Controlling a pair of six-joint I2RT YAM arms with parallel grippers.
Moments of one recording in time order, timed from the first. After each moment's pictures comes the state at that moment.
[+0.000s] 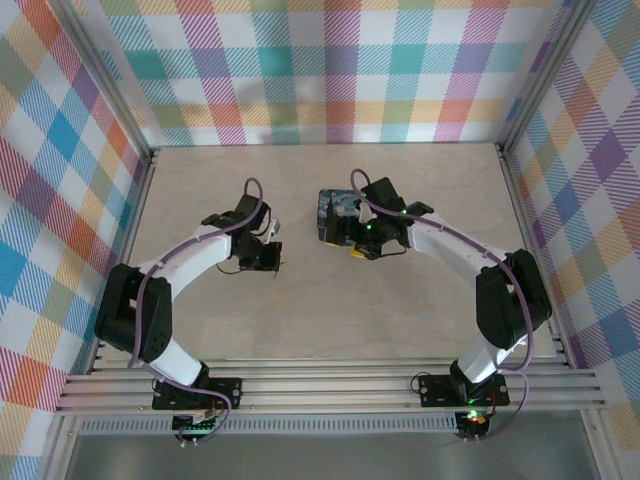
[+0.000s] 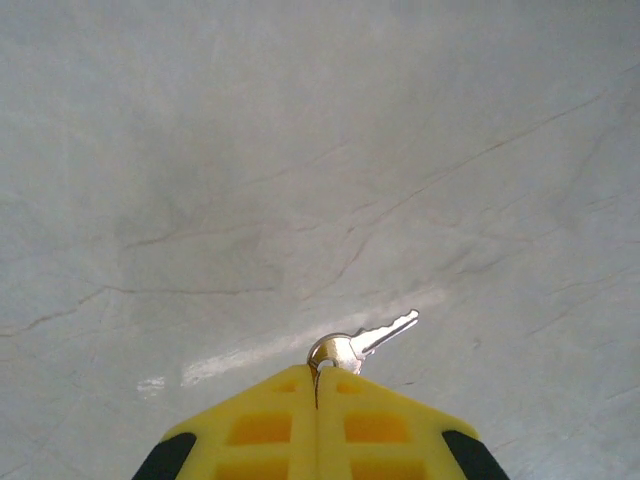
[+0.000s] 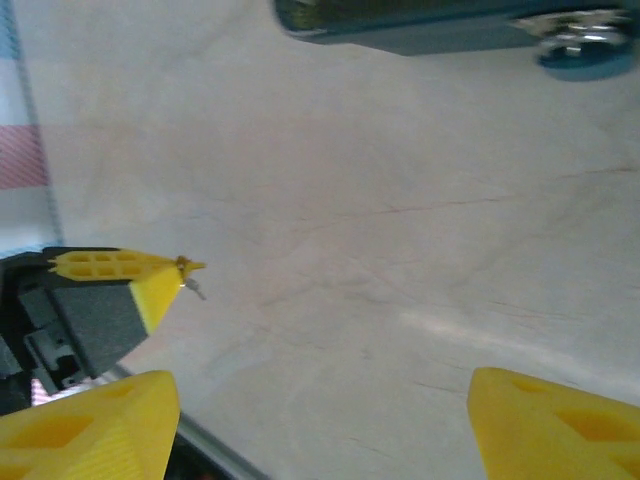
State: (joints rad) left arm -0.40 1.56 1.08 -0.73 0.23 -0.30; right arm 0.56 1.65 1.22 -0.54 -0.48 0.76
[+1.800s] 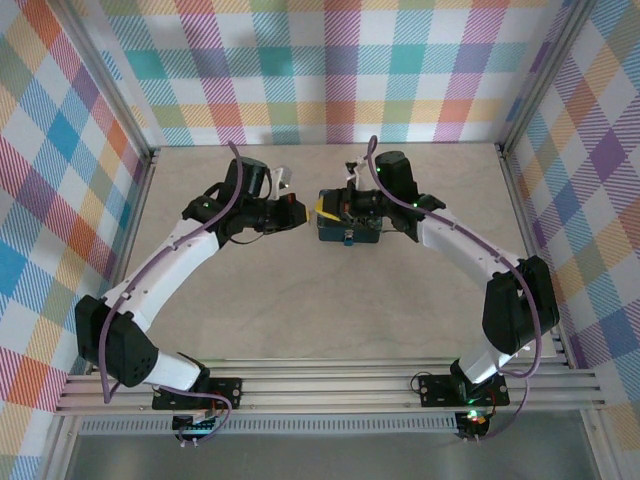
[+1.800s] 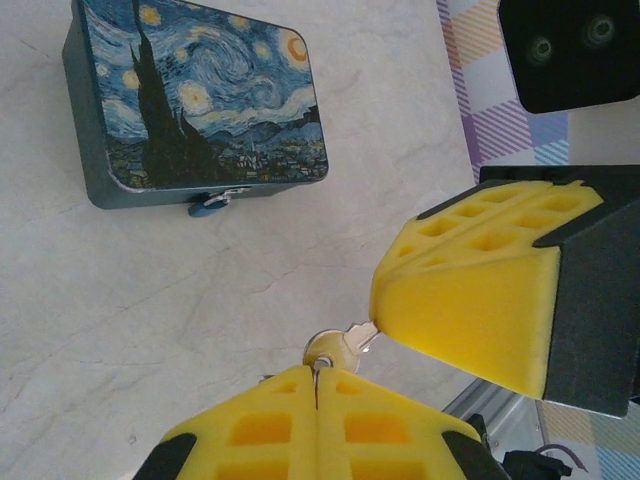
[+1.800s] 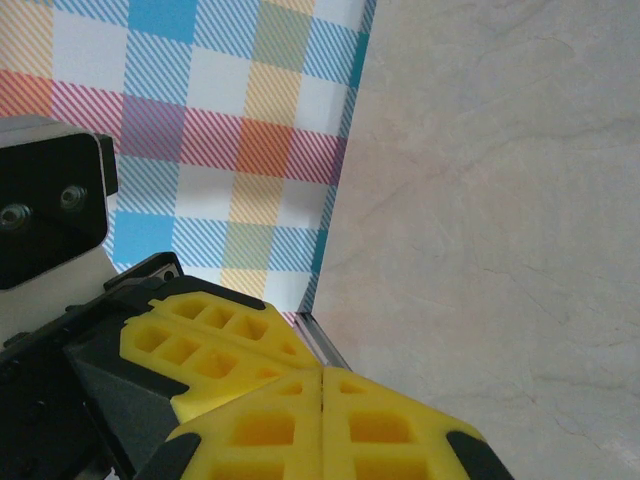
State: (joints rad) left arm -0.49 1.43 1.34 -0.63 0.42 -0.61; right arm 0.52 1.61 1.27 -0.13 -0.82 0.89
